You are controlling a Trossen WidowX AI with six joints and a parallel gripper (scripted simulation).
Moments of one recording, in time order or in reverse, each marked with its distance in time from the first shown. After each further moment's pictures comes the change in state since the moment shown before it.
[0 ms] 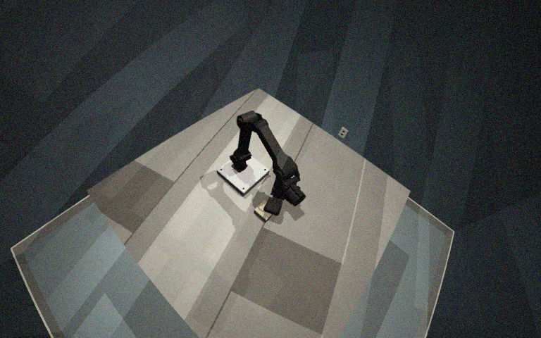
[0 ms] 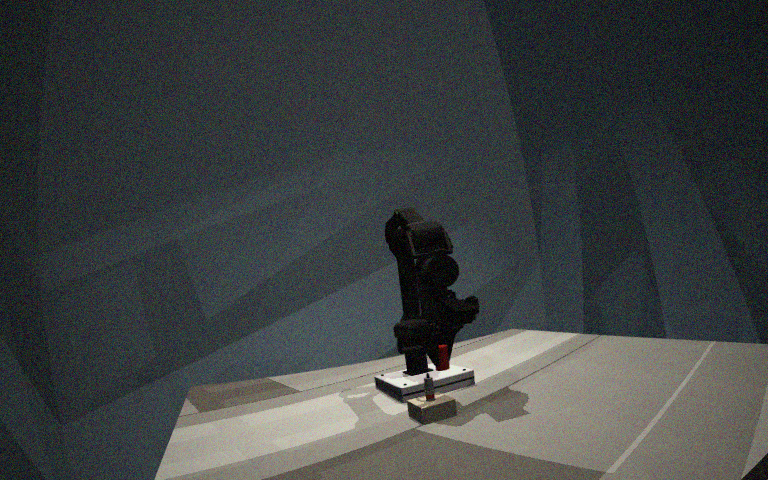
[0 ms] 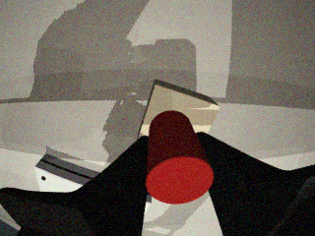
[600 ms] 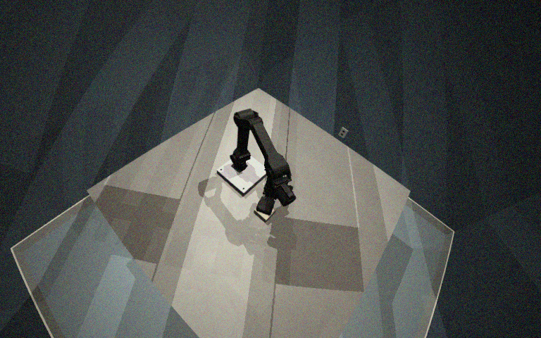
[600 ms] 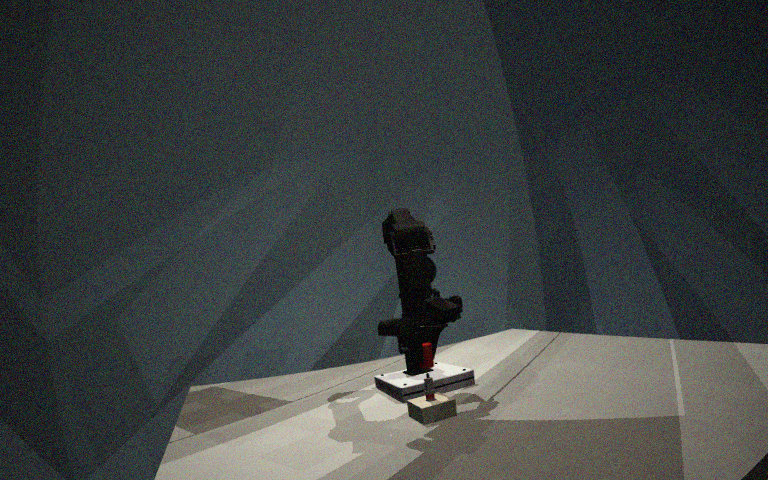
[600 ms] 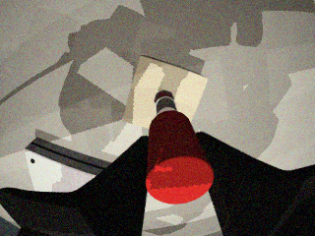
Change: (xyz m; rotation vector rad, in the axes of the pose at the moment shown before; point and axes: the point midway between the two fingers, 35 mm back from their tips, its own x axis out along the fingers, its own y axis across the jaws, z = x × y) arm -0.006 -0.013 -0.030 0.001 0.005 -0.001
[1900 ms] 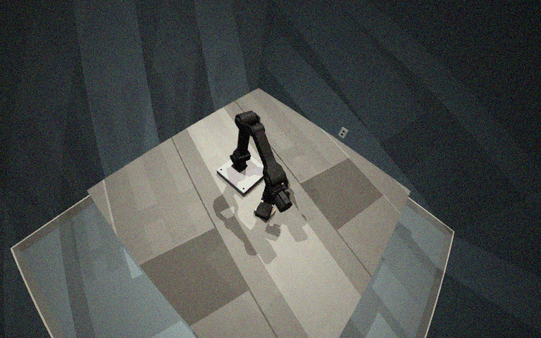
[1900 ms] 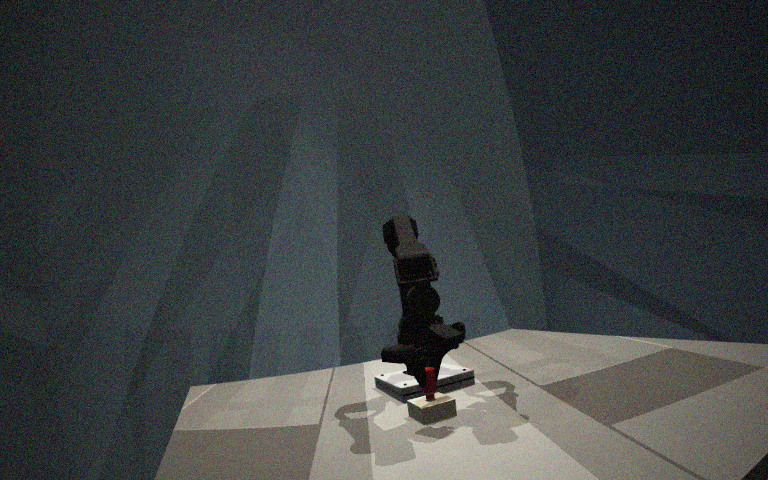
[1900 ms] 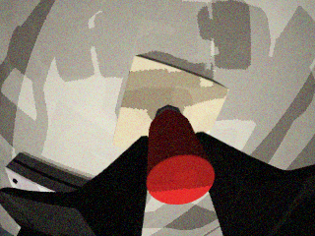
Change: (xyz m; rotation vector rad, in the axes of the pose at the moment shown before) arm 0.053 0.000 -0.001 -0.001 0.005 0.002
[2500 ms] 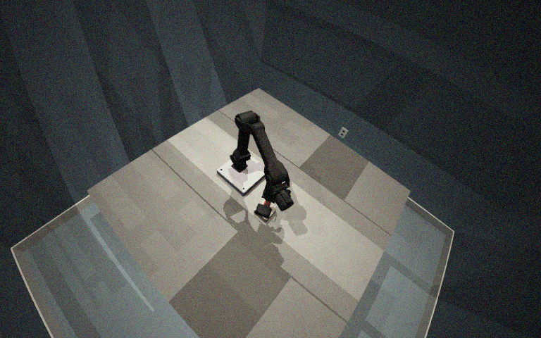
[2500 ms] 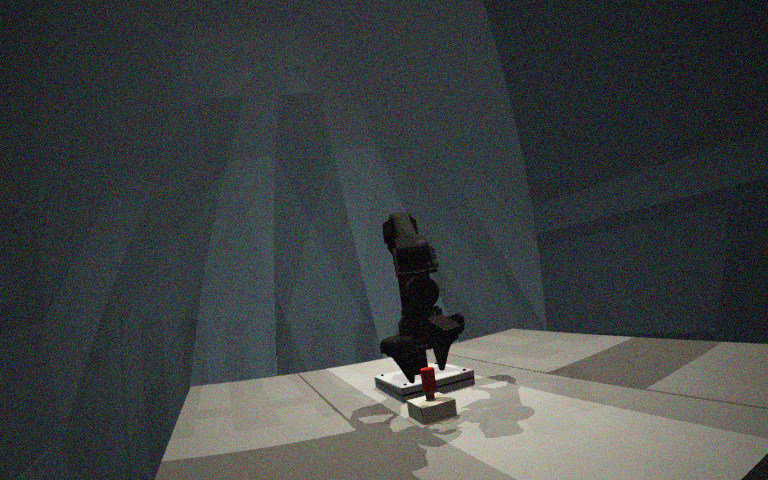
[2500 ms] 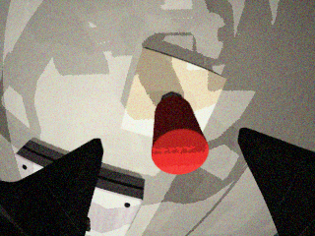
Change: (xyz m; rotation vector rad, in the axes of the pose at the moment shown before) arm -0.020 0.002 -0.002 -0.001 0.026 0.023
